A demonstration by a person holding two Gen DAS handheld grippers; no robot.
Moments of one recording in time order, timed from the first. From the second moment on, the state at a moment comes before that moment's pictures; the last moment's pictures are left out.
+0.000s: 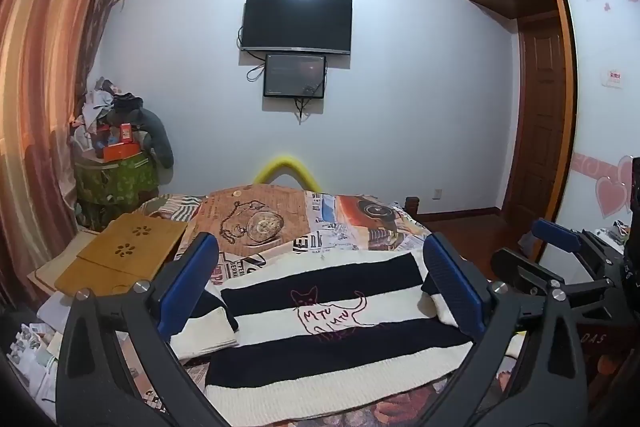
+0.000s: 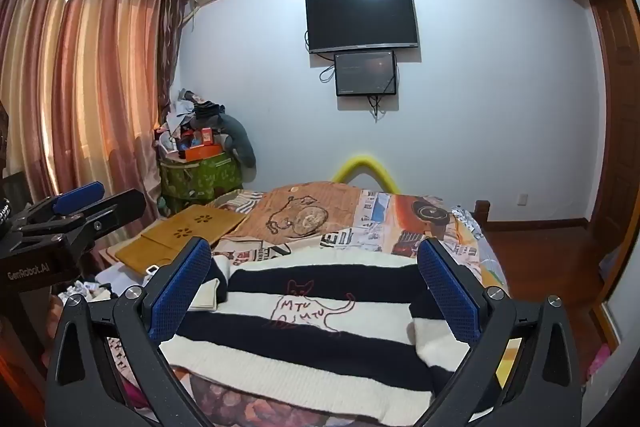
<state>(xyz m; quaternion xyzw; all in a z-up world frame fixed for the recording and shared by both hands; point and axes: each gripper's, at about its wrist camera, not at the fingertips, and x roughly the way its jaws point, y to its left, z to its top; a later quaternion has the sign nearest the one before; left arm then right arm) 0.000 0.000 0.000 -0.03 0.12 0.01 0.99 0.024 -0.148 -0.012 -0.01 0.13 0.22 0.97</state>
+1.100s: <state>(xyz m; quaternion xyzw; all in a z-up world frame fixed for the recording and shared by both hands) 0.000 -0.001 -0.001 -0.02 0.12 0.02 0.99 0.030 -0.150 -0.014 -0.01 0.12 0.21 0.97</state>
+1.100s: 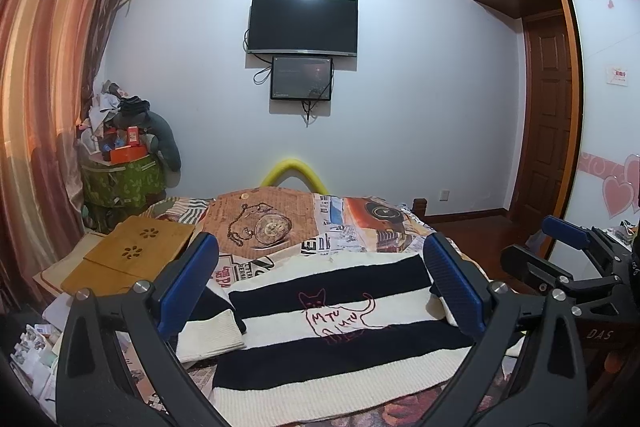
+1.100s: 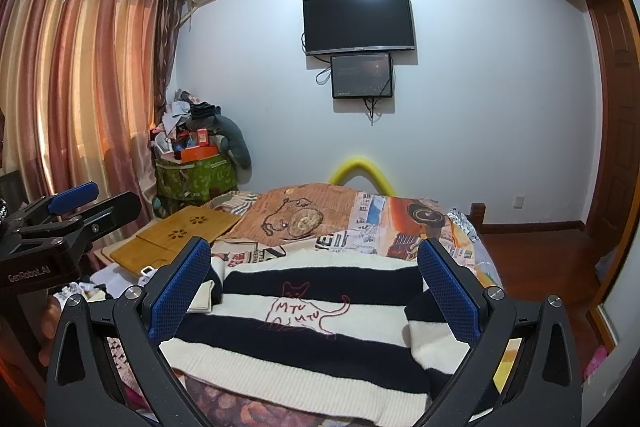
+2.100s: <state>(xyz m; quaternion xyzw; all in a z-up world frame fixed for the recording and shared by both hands) 0.003 -0.001 0.000 -0.02 0.12 0.03 0.99 0.024 -0.147 -0.008 -0.01 0.12 0.22 0.97</state>
